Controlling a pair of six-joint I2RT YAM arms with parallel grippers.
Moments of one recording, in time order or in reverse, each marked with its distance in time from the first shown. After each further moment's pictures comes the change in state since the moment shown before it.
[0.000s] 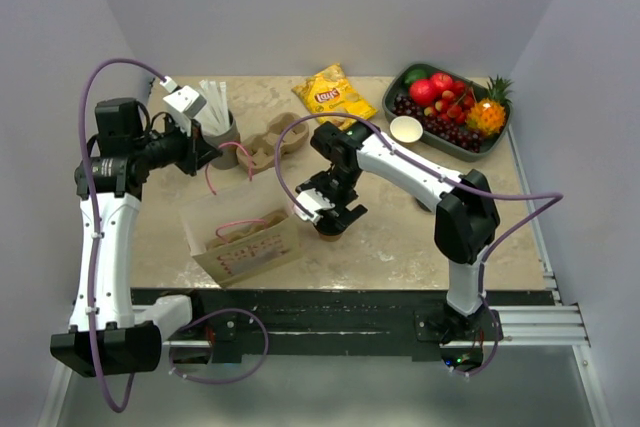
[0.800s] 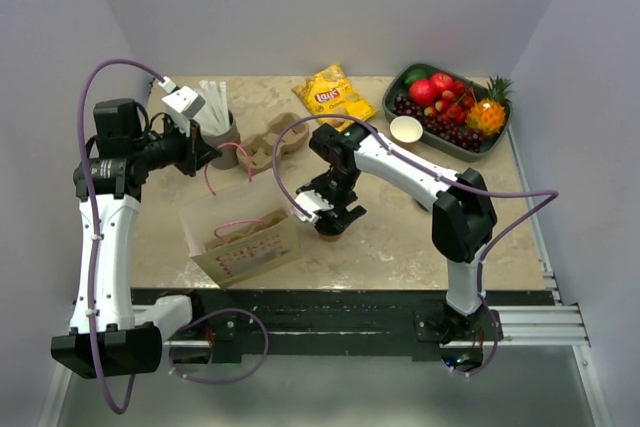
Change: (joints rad) left arm 0.008 -0.009 0.000 -0.005 0.001 -0.004; right arm 0.007 0.018 0.000 -0.007 0.006 0.015
